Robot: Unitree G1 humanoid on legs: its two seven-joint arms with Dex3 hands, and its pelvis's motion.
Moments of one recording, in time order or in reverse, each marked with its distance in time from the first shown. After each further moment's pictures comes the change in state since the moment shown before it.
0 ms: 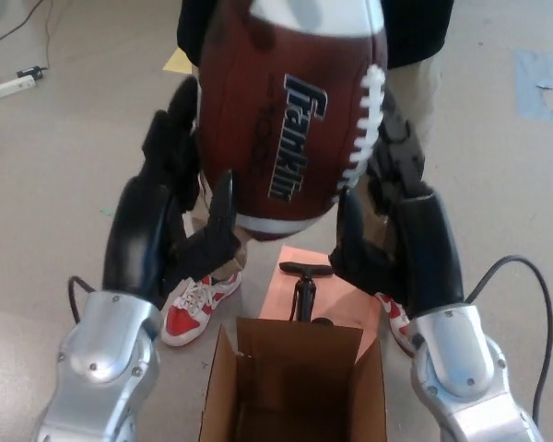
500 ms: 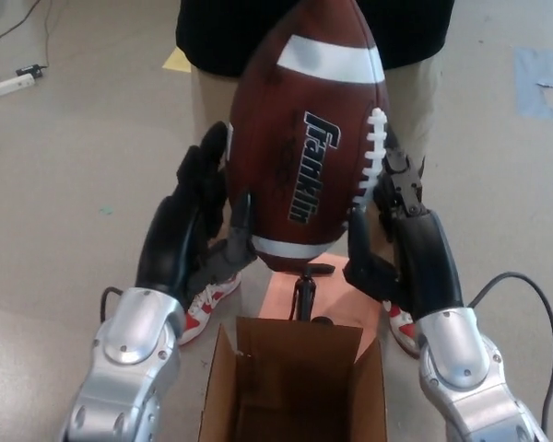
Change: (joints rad) left_arm -0.099 -0.038 -0.004 0.305 -0.018 -0.066 -0.050; right_arm -0.069 -0.025 -0.047 0.264 0.000 -0.056 -0.009
